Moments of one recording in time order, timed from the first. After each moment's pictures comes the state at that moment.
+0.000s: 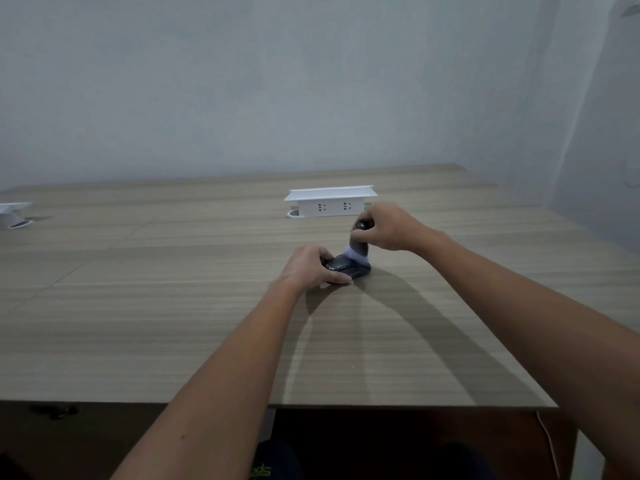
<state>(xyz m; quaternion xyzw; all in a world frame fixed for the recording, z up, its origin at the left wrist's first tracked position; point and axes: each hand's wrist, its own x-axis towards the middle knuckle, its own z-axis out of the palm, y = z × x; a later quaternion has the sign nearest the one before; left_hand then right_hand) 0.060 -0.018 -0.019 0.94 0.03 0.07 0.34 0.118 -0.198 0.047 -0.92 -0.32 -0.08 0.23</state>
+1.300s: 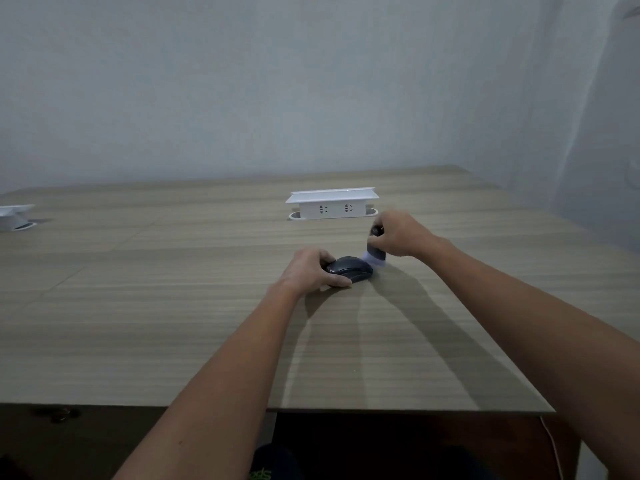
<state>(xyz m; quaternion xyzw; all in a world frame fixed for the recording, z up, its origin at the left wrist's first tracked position) 0.059 -0.015 -0.022 0.93 0.02 0.07 0.36 0.124 -0.208 0.036 -0.92 -0.23 -0.05 0.30</state>
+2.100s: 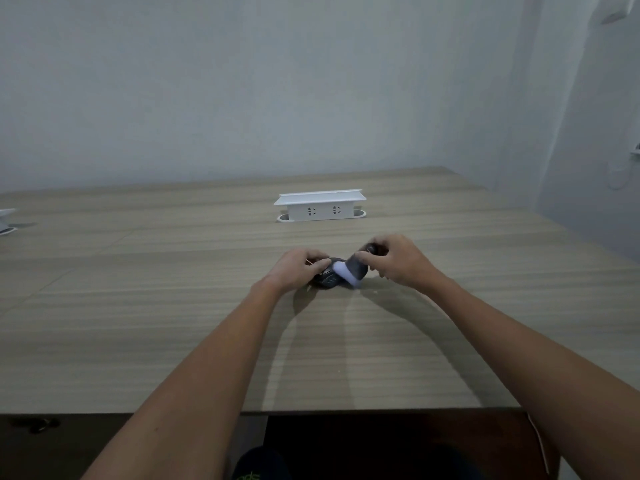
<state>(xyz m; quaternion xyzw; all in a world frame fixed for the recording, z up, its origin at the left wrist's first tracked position) 0.070 -0.011 -0.021 0.94 -0.04 0.08 0.32 0.103 -0.238 -0.005 -0.86 -0.28 -0.10 0.41</state>
